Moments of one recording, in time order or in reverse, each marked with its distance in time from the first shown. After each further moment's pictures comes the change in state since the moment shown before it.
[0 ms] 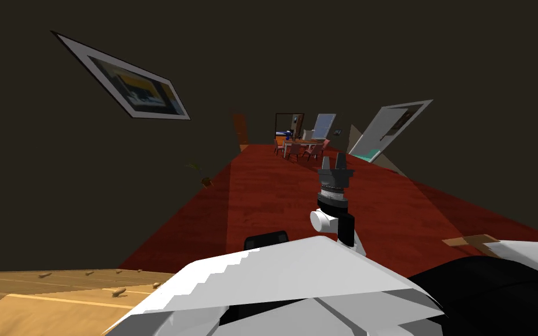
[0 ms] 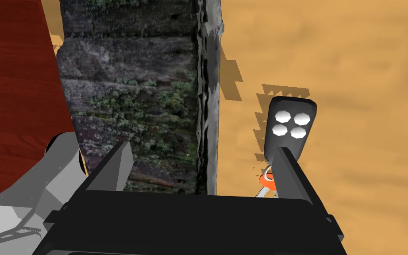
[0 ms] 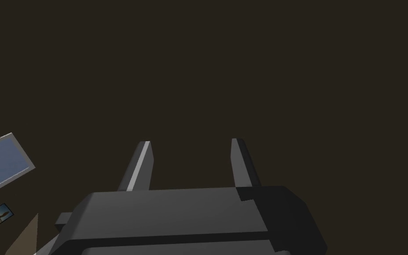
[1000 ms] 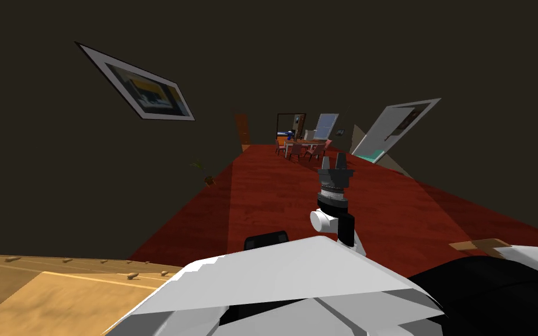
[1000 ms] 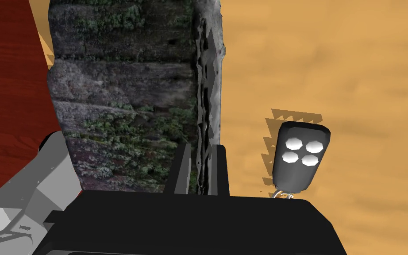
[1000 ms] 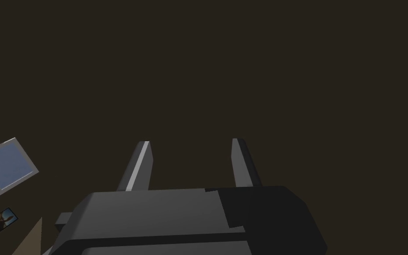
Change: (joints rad) left arm -0.084 0.030 -0.020 -0.012 -0.003 0.053 0.029; right arm 0.000 0.000 0.000 0.000 0.000 0.000 0.000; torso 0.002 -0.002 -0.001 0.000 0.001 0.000
